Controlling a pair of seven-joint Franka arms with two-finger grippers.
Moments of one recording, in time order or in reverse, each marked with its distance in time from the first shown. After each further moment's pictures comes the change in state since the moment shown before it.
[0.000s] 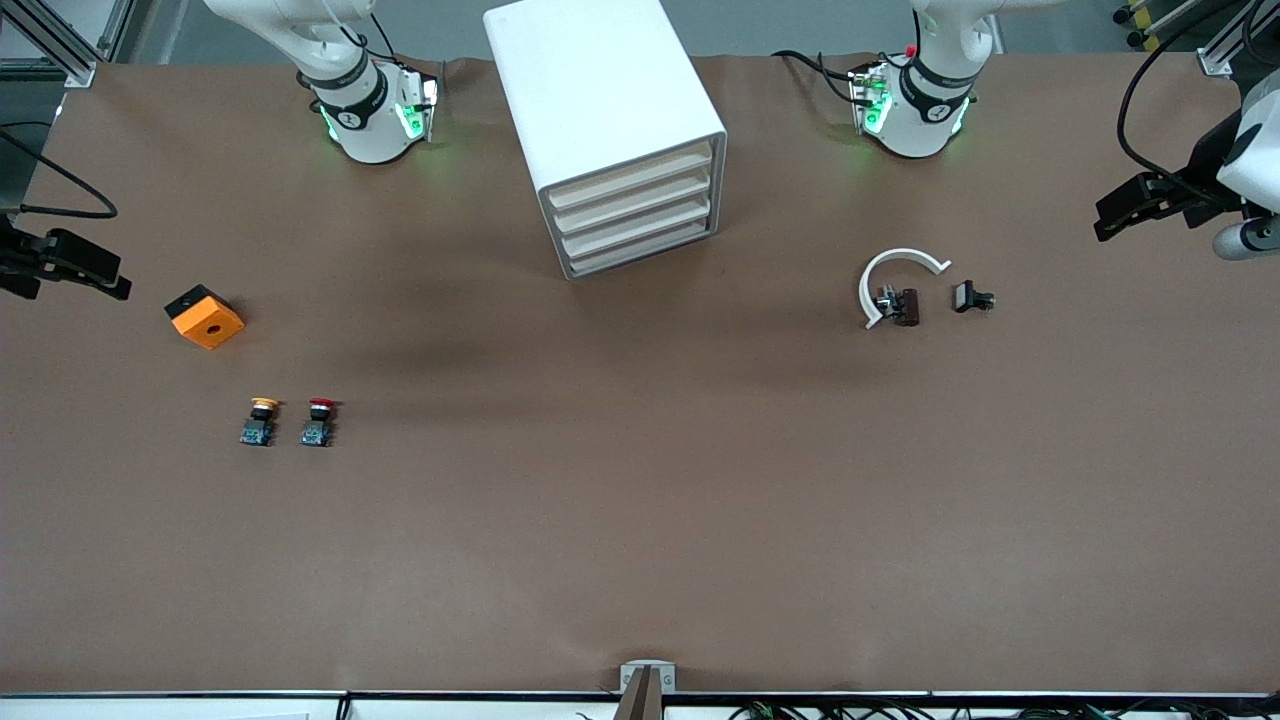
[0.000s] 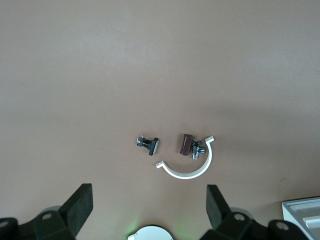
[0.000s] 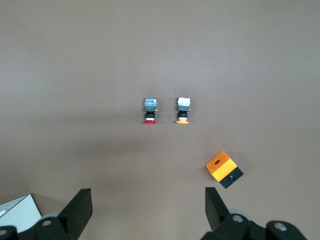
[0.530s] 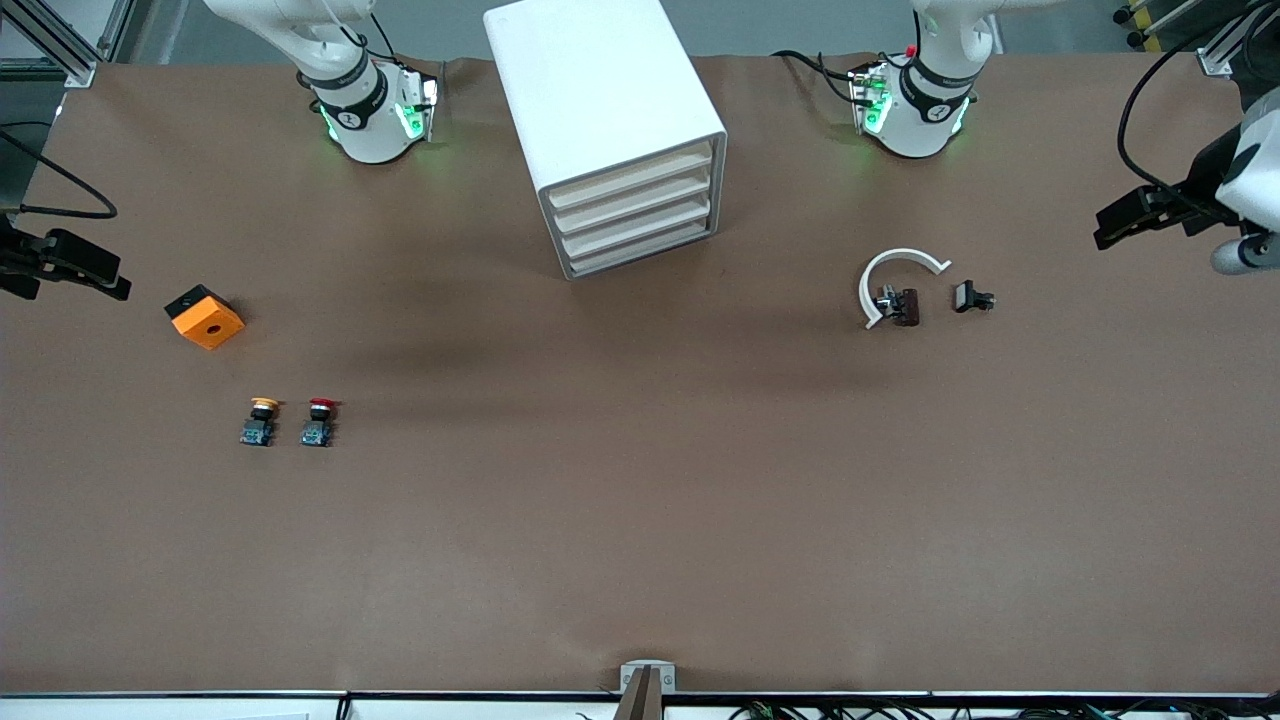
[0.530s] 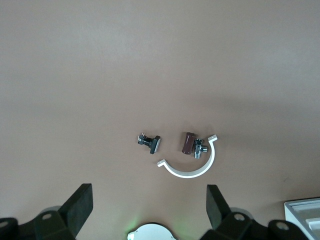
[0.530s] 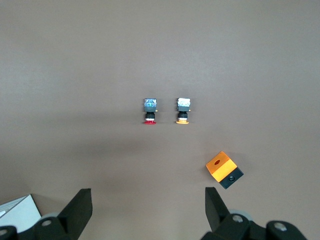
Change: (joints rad) left arm 0.011 0.058 0.008 0.005 0.000 -0.002 0.000; right arm 0.000 0.000 0.000 0.000 0.000 0.002 0.000
